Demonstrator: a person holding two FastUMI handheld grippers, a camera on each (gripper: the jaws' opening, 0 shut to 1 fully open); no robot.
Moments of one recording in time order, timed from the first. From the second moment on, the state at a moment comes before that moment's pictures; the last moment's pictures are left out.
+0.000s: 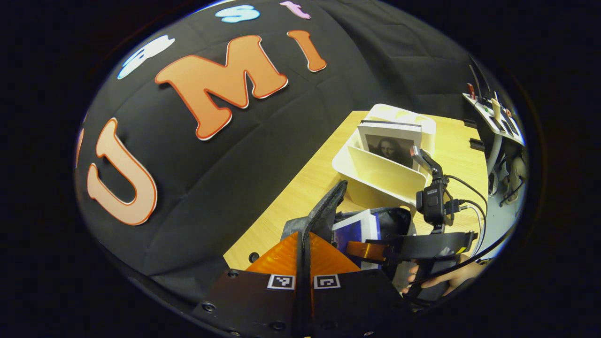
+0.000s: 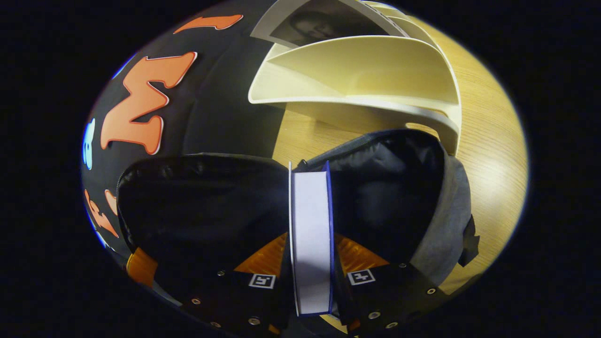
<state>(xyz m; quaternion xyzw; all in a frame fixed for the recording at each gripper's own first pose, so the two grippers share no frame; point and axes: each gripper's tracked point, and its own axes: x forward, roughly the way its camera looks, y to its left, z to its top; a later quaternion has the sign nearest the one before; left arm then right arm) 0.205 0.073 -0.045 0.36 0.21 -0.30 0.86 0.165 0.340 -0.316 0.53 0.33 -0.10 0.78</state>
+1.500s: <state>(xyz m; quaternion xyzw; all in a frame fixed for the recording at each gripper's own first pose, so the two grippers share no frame) 0.202 0.102 -0.087 0.25 0.25 -0.30 0.89 0.055 0.097 -0.118 0.20 0.35 -0.12 0.91</state>
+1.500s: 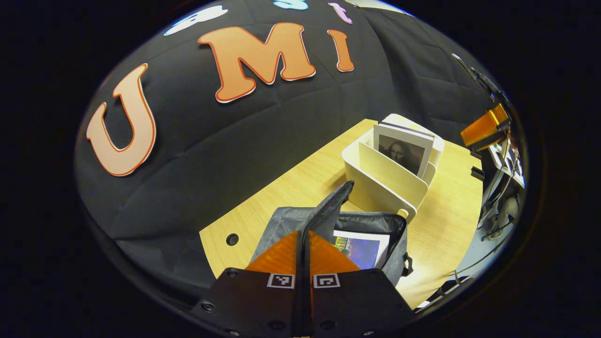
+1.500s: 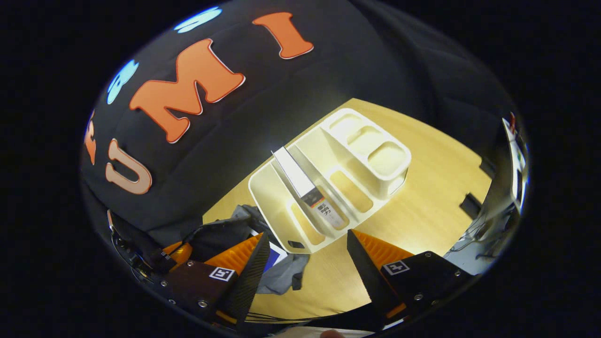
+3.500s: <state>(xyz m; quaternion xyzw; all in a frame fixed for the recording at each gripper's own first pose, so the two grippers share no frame) 0.212 0.106 -0.118 0.24 0.29 -0.29 0.88 0.197 0.077 -0.126 -0.09 0.55 -0.04 0.83</state>
